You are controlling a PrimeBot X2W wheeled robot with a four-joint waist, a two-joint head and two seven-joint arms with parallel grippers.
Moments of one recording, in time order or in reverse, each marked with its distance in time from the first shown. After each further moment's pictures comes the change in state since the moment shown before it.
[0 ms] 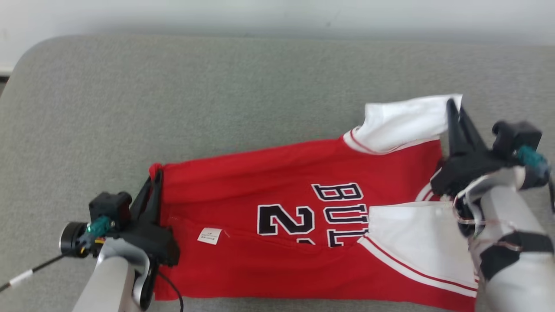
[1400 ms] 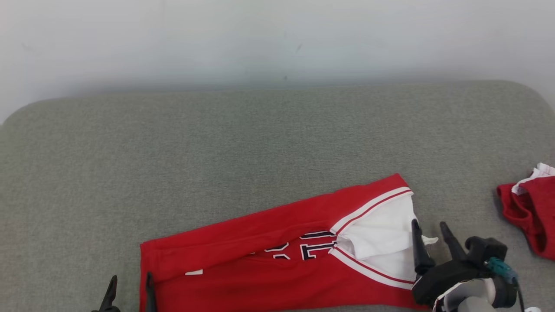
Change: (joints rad) left arm 0.536 -0.092 0.224 -0.347 0.218 0.121 0.000; right arm 0.419 0.135 -0.091 -0.082 0.051 0.000 0.000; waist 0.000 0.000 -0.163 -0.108
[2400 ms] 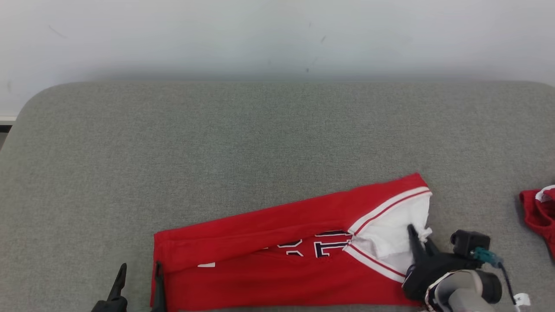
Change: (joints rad) left arm -0.029 -0.028 -0.002 -0.013 0.012 -0.034 0.000; right arm -0.113 -0.030 0.177 0.258 0.148 0.000 0.001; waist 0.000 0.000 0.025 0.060
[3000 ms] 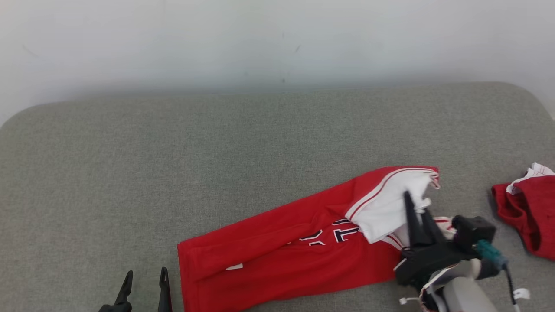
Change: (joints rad) left arm 0.002 -0.001 -0.021 0.036 -0.034 -0.001 0.000; right arm 0.091 0.039 -0.109 -0.384 -0.163 0.000 -0.001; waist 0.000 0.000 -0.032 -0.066
